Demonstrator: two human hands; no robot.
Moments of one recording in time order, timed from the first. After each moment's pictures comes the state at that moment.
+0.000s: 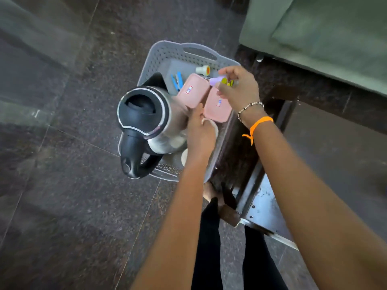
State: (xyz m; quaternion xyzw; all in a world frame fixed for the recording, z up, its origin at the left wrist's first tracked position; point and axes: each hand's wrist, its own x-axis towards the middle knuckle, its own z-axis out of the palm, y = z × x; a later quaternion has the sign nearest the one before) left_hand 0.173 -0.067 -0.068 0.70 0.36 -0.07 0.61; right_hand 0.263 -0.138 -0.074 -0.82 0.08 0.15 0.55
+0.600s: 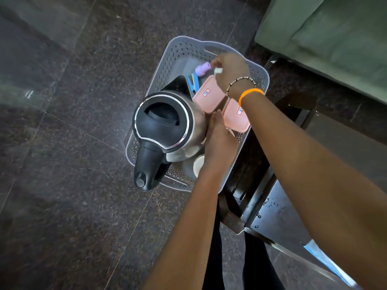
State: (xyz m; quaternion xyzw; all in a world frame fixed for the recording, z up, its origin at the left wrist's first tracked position) left_hand 0.182 -0.051 -0.085 0.80 0.28 -0.16 0.50; right_hand 0.331 -0.070 -0.107 -0.93 -0.11 0.21 0.28
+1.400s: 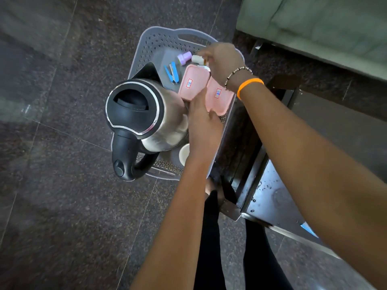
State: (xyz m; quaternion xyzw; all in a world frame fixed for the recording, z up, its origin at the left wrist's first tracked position) left_hand 0.178 -0.068 -0.069 0.81 0.28 -0.06 0.51; right_hand 0.322 -0.113 -0.106 -0.95 -0.20 0.18 0.19
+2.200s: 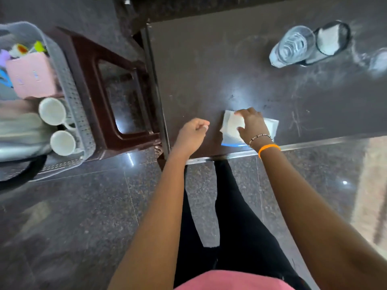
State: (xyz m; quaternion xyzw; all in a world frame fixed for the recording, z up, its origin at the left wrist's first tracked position) left_hand 0.023 -0.317 -0.101 0.78 0.09 -0.49 0.39; right_hand -0.037 -0.487 -0.156 -0.89 0.24 0.31 0.23
